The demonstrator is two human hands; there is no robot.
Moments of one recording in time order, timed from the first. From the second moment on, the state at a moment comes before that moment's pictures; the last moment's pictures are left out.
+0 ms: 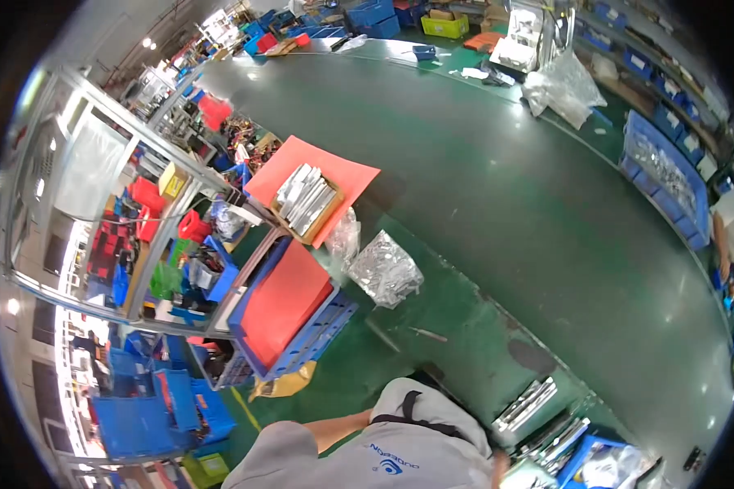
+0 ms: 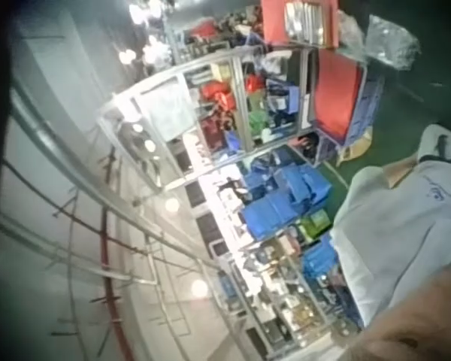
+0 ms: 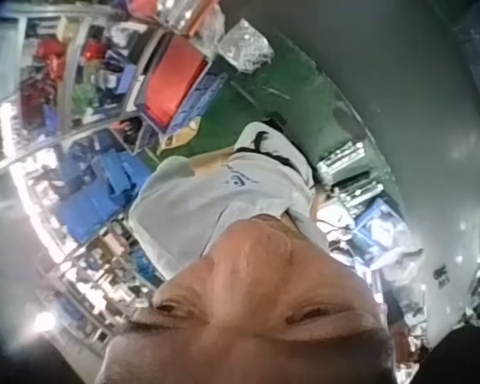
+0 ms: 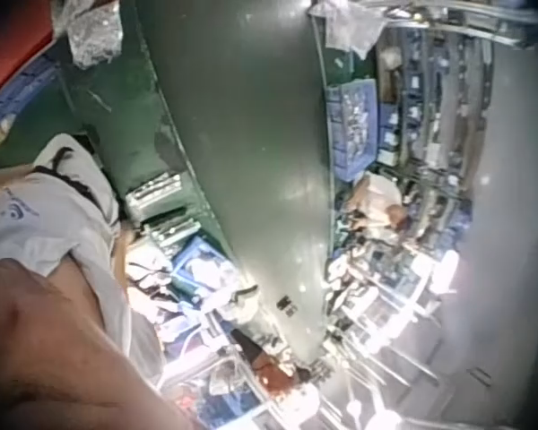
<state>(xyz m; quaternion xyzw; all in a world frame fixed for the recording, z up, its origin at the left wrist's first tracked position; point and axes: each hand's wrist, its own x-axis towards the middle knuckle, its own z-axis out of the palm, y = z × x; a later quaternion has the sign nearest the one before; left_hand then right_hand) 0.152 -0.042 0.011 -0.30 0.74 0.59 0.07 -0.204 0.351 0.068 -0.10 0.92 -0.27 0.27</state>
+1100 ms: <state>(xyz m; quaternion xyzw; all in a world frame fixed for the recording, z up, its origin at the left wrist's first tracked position) -0.073 -0.385 0.122 0.05 0.84 0.31 0.44 0.098 0.230 0.004 0.23 0.89 -0.35 0.18</state>
